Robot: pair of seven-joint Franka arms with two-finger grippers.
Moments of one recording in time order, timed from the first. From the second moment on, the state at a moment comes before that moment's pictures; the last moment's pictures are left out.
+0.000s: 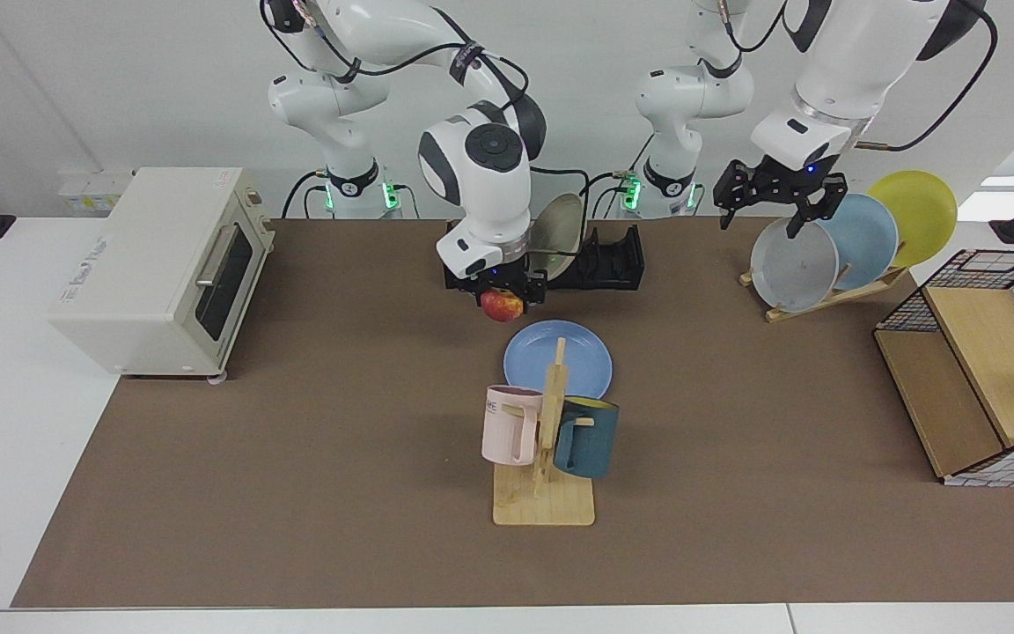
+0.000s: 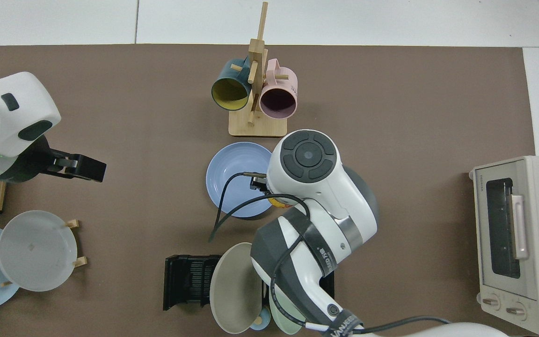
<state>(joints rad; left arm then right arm) 0.03 -0.01 -0.20 -1.55 -0.02 1.52 0.04 0.45 0.31 0.16 -1.69 0.01 1.98 0.85</state>
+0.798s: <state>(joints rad) 0.04 -0.01 -0.19 -1.55 -0.02 1.52 0.04 0.54 0.53 0.15 -1.57 0.00 2.14 0.99</state>
